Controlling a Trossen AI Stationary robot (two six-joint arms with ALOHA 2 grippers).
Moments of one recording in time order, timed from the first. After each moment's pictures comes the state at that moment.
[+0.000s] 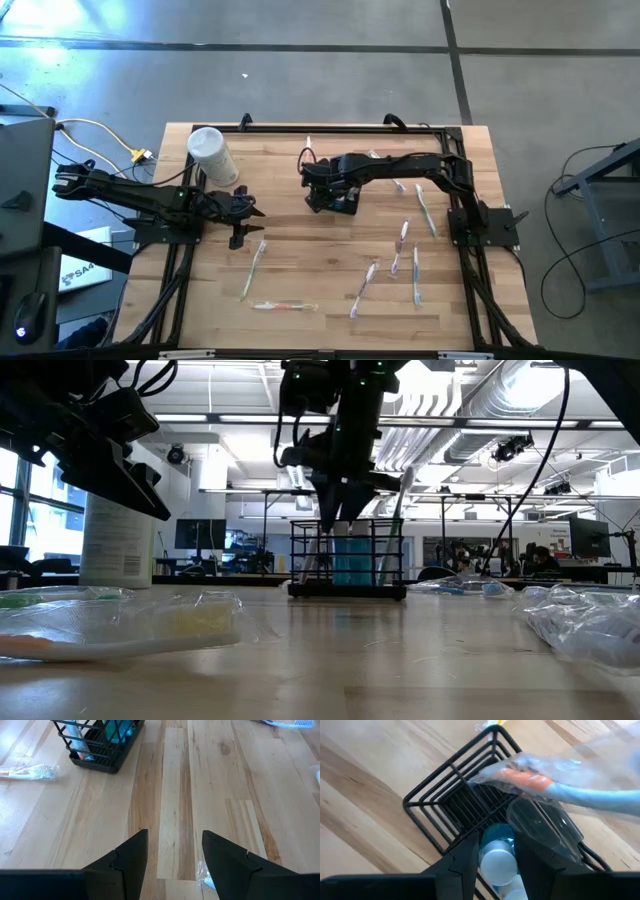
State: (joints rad) left arm -0.11 0.73 0.33 -0.19 -0.12 -0.11; right arm -0.12 2.07 1.77 -0.98 0.17 0.75
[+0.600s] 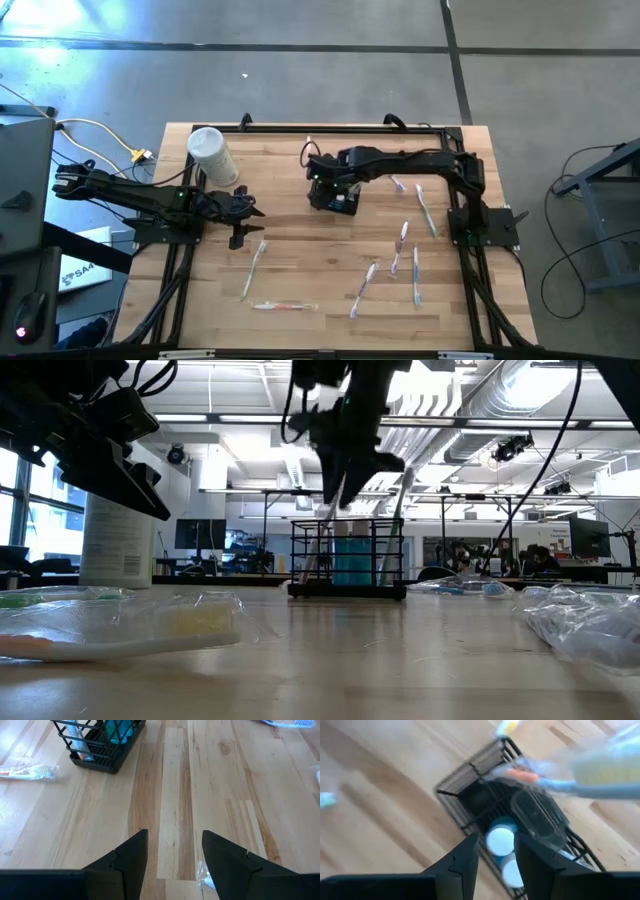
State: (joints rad) left arm -0.11 0.73 0.33 -0.19 -0.12 -0.11; right arm -0.12 1.99 1.78 -1.01 0.11 0.74
